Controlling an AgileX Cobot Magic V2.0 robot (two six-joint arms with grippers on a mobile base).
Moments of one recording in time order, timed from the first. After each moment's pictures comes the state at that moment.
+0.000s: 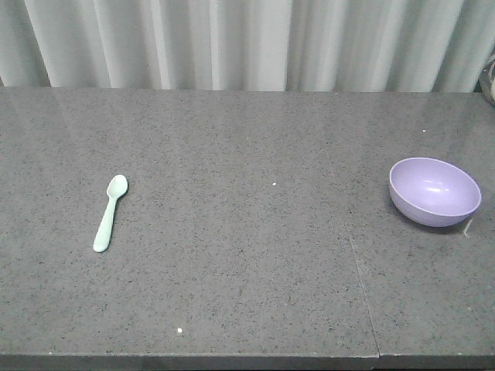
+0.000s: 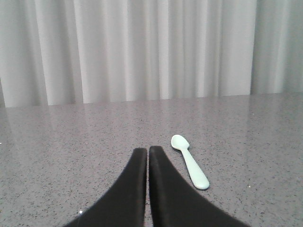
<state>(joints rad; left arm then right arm) -0.04 -0.01 0.02 0.09 0.03 -0.12 -0.02 -0.01 0.03 -0.02 -0.04 0.05</state>
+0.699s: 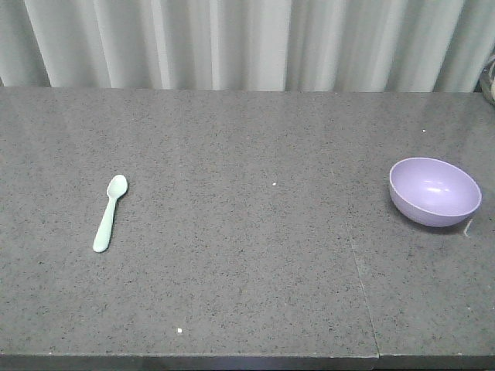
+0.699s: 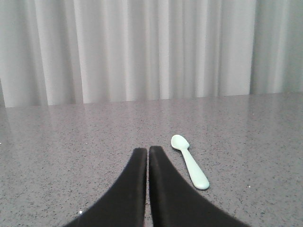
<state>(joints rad) -0.04 -0.01 0.02 0.09 0.03 -0.12 -0.02 -0.01 0.03 -0.02 -0.04 0.05</state>
